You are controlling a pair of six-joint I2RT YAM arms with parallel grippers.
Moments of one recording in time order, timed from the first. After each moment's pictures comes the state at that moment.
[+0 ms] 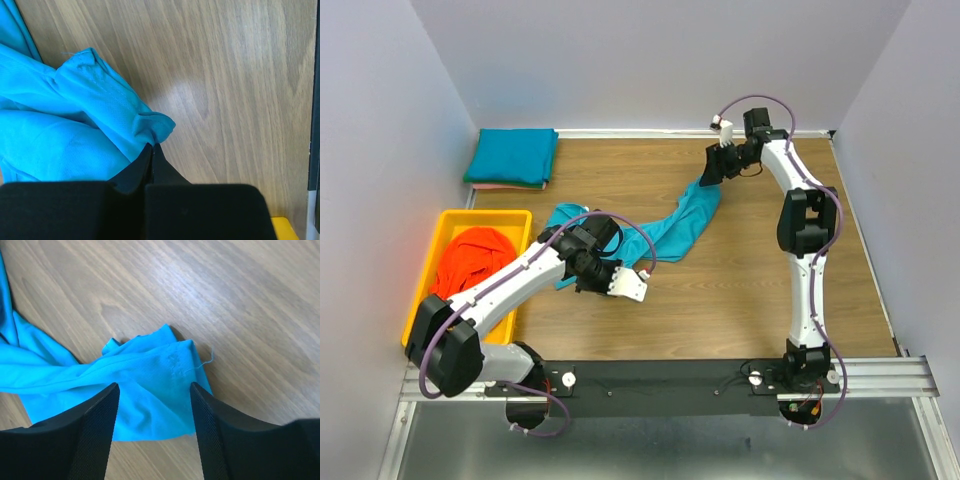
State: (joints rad) left arm -0.67 1.30 0.98 -0.98 0.29 1.18; right arm 0.12 2.46 2.22 -0.82 -0.73 -0.34
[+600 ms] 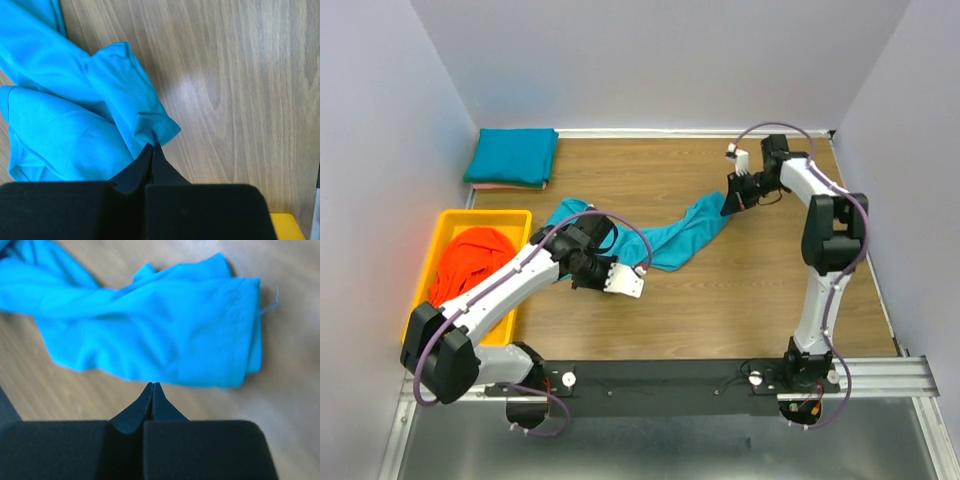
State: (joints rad) left arm -0.64 1.26 0.98 -0.97 0.26 1.18; right arm 0.07 2.16 1.70 -0.80 -0.75 -0.41
